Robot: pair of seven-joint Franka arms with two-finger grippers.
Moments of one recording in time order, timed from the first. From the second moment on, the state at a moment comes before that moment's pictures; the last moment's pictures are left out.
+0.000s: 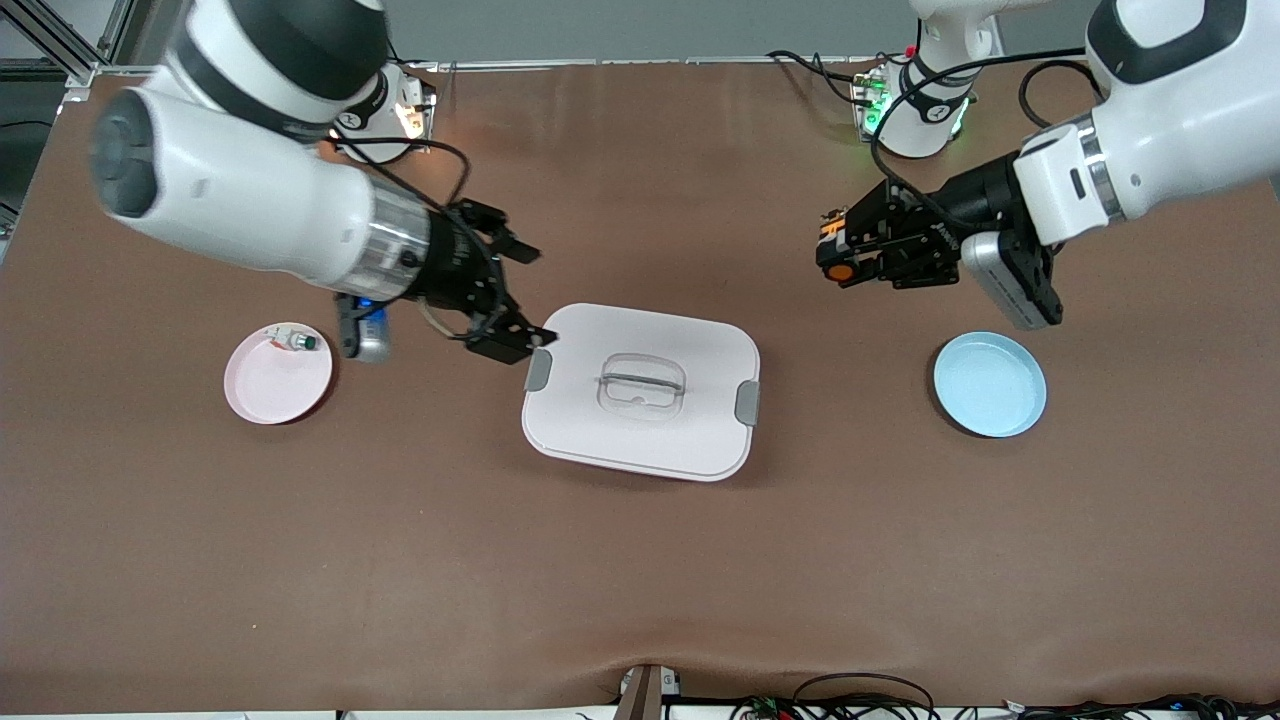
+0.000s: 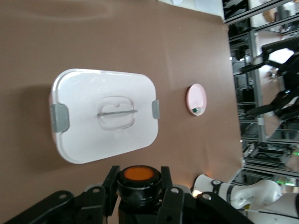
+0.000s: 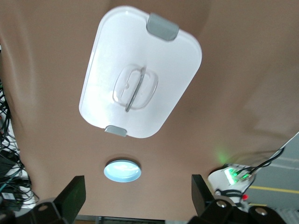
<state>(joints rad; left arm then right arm) 0.18 0.02 -0.46 -1.68 -0.74 1.85 0.09 0.42 0.47 -0.04 -1.01 0.58 1.53 1.71</state>
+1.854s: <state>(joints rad) 0.32 -0.07 -0.46 -1.65 -0.22 1.60 -0.62 0.07 0.40 -0.04 -1.01 0.25 1.06 0.67</state>
